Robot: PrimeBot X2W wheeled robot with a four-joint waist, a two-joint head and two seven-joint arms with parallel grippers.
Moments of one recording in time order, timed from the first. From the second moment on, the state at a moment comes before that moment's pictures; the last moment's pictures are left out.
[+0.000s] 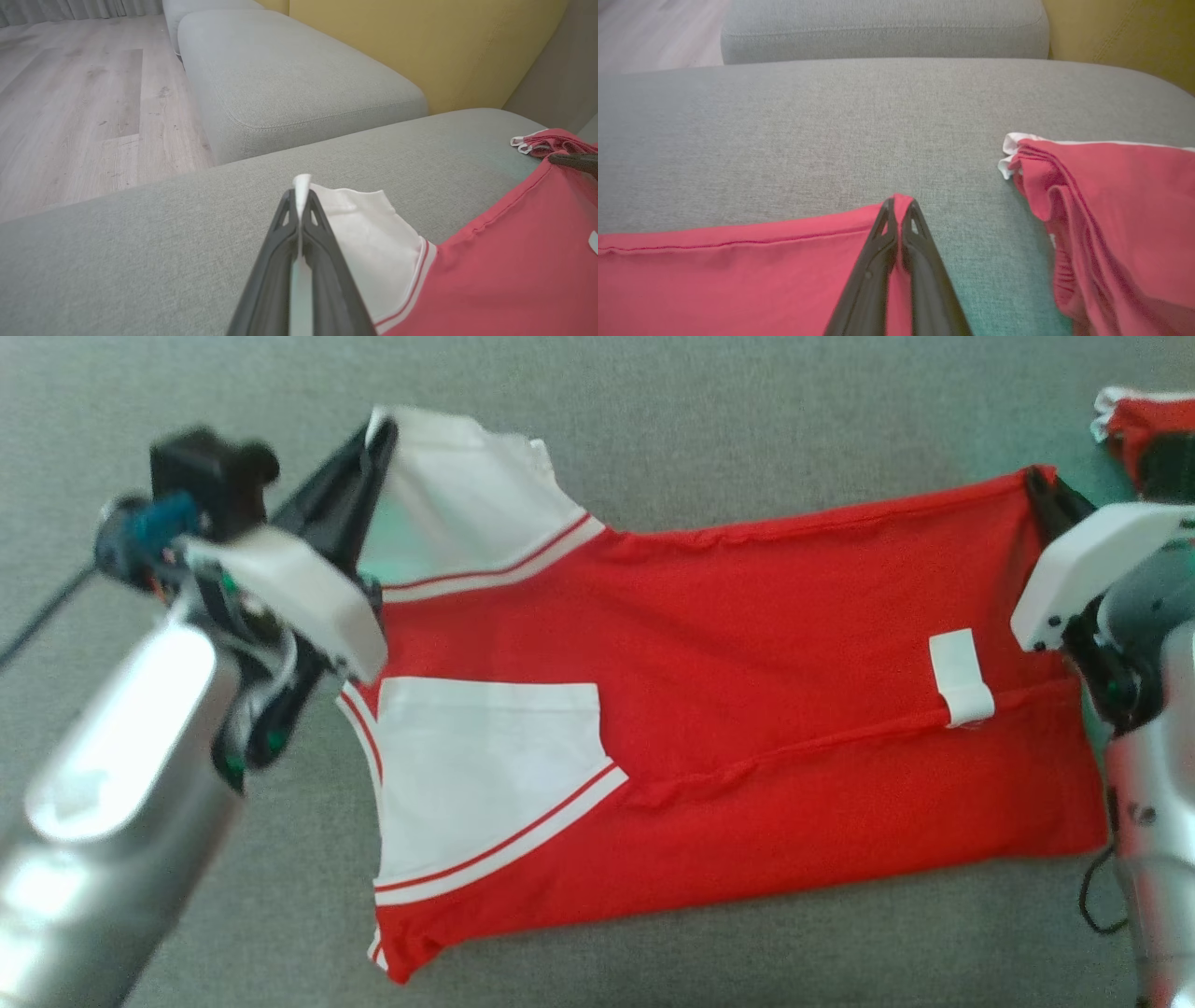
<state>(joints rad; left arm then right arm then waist) -0.75 0.48 -0.67 0.18 -0.71 0.00 0.20 -0.58 -0.22 -0.02 0.40 0.20 0.12 0.45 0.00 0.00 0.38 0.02</state>
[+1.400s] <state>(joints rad) 0.01 0.40 -0.70 0.05 -0.80 0.22 -0.20 0.05 -0.06 -0.29 0.18 0.10 0.12 0.15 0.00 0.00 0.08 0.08</state>
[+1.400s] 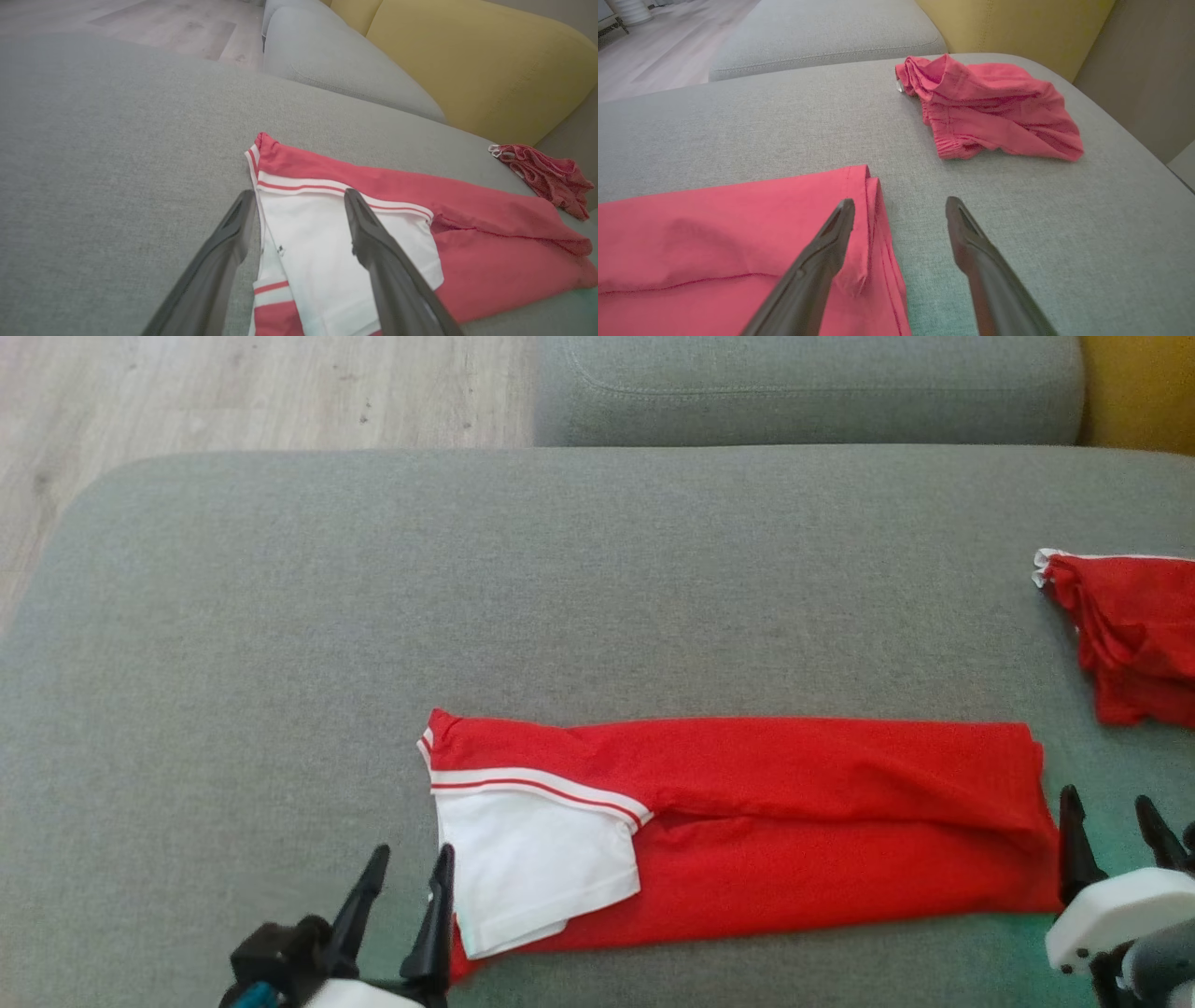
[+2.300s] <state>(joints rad) 0.01 0.44 -0.67 -0.06 -0.75 0.32 -0.20 -0.02 -0.13 -0.26 0.24 0.08 0.12 0.59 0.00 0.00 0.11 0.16</state>
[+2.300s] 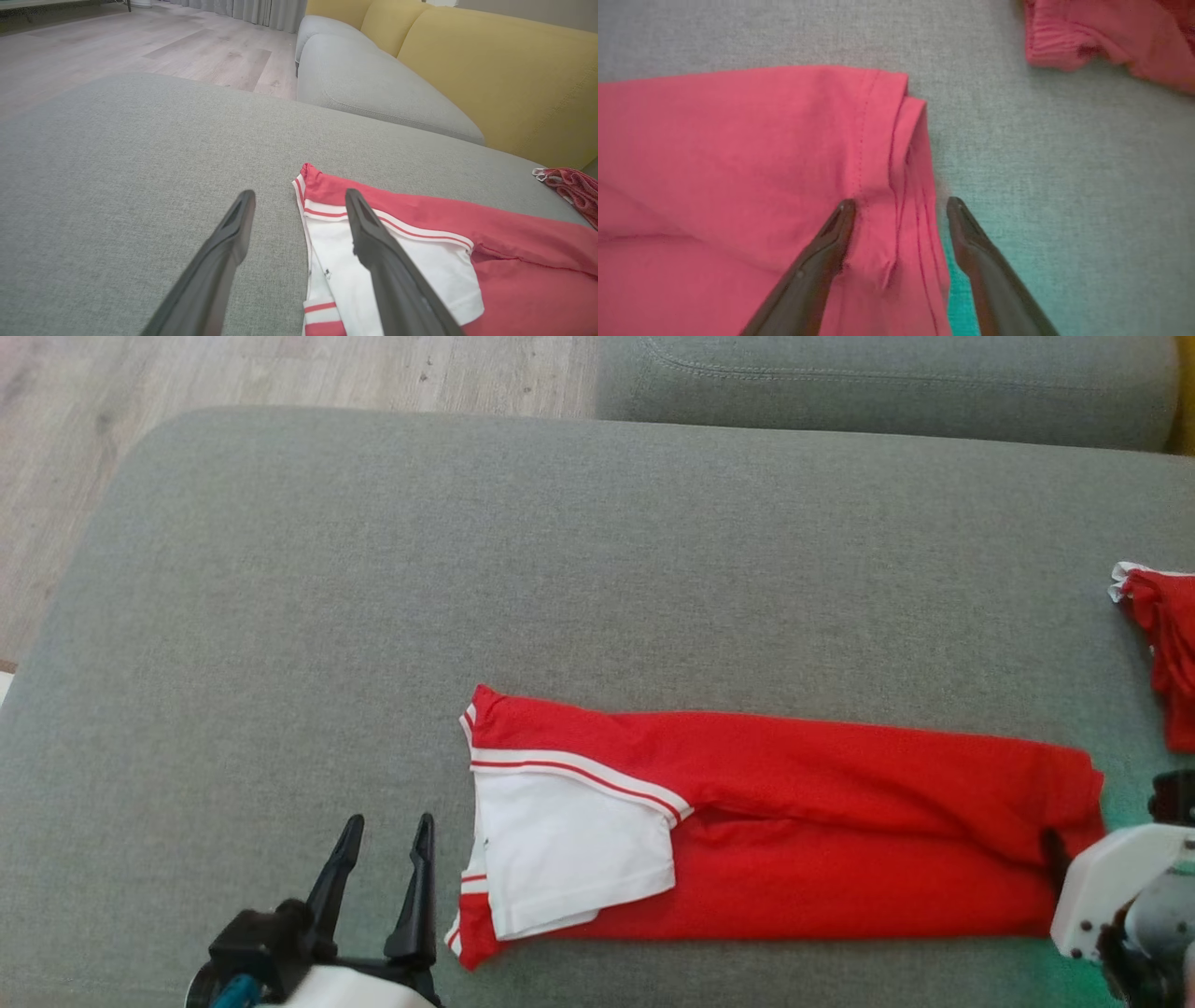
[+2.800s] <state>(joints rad) 0.00 0.44 -0.65 -0.07 -0.75 0.33 -0.20 -0.08 -0.13 -0.27 0.22 0.15 0.12 0.71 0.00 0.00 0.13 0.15</state>
